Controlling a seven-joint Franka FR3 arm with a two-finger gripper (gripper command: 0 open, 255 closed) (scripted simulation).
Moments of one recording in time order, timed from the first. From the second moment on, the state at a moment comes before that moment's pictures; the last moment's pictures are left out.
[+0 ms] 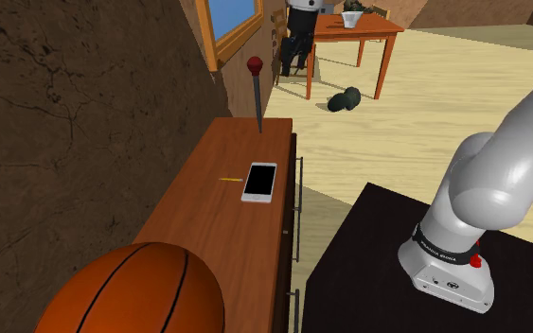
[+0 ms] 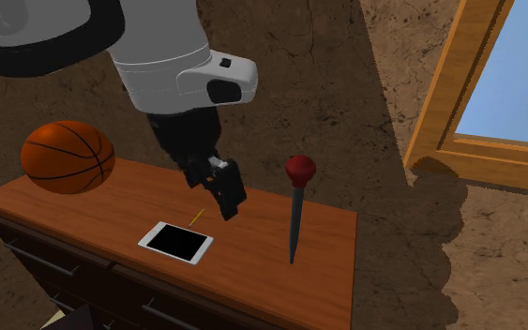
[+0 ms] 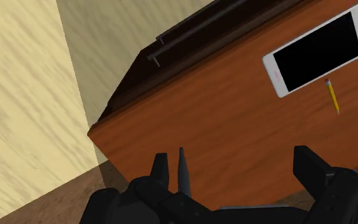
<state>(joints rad) 0.04 -0.26 -0.20 -1.95 0.03 1.84 -0.22</state>
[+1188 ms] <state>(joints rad) 0.02 0.17 -0.25 -1.48 0.17 1.91 -0.48</state>
